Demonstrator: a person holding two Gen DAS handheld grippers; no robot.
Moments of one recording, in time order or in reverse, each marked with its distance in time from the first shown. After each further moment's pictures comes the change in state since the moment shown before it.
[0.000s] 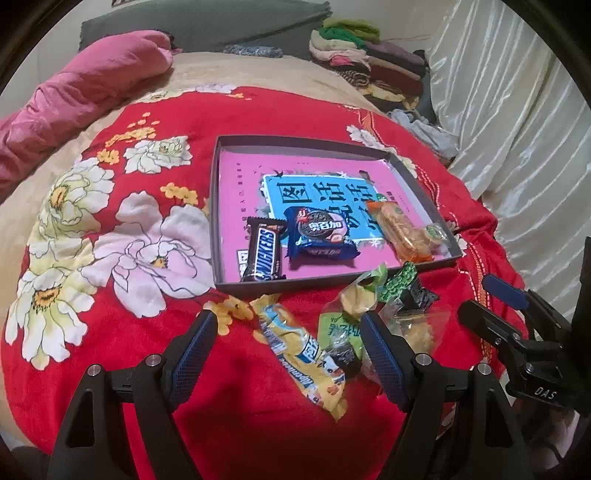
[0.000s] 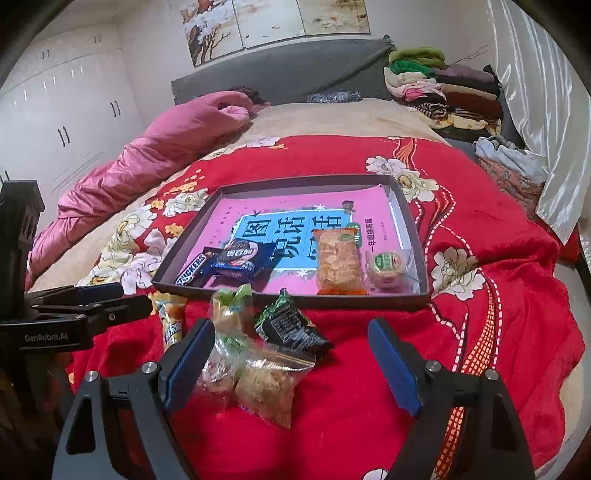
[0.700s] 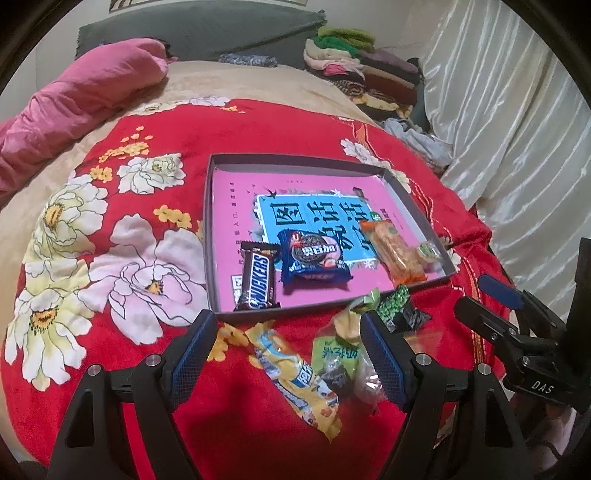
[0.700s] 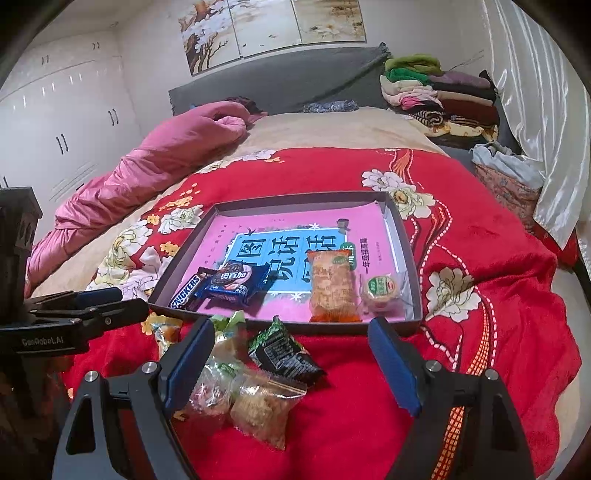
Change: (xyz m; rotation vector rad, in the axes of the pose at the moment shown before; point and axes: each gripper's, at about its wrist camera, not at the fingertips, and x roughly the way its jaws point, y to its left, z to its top) left arm -0.002 -0.004 0.015 0.012 -0.037 -0.025; right arm 0.001 -0.006 0.016 0.014 -0.039 -0.009
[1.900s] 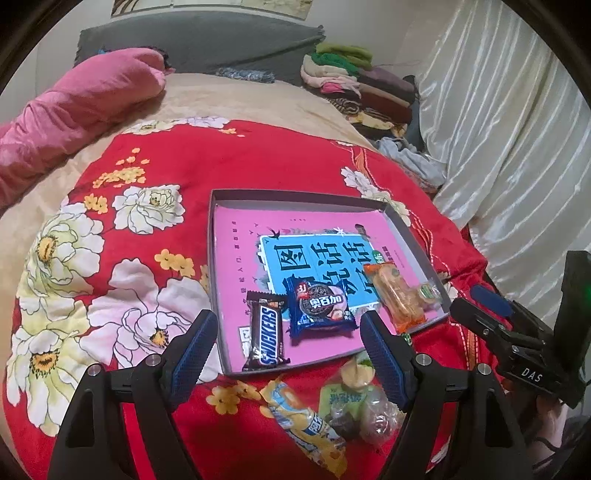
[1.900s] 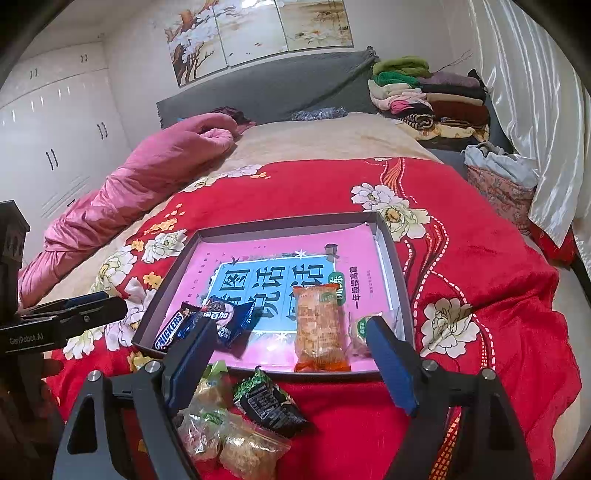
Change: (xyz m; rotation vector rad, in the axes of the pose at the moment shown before) left arm 0.003 0.017 0.036 -0.016 -0.065 -0.040; right arm 0.018 -0.013 0.032 0.035 -0.032 -0.024
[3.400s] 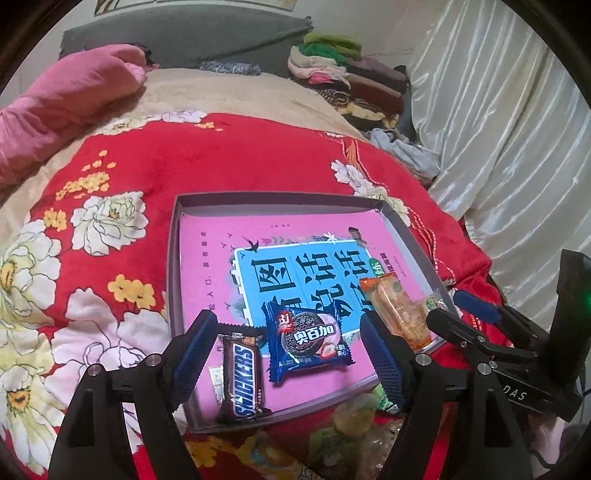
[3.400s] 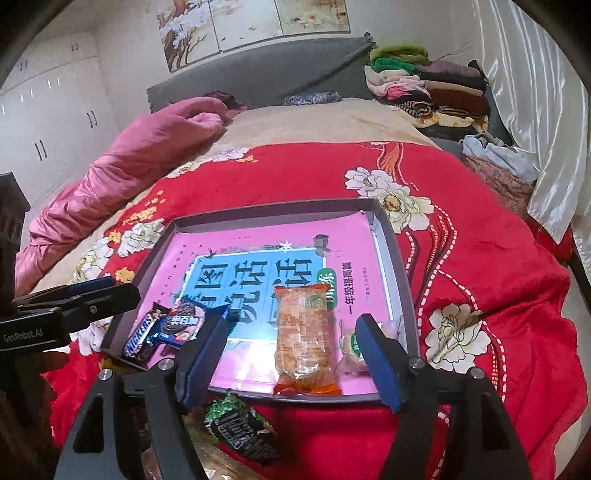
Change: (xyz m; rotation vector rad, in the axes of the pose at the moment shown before) left arm 0.049 -0.012 0.025 0.029 0.025 -0.042; right arm 0.043 -0.009 0.008 0.001 0.052 -0.028
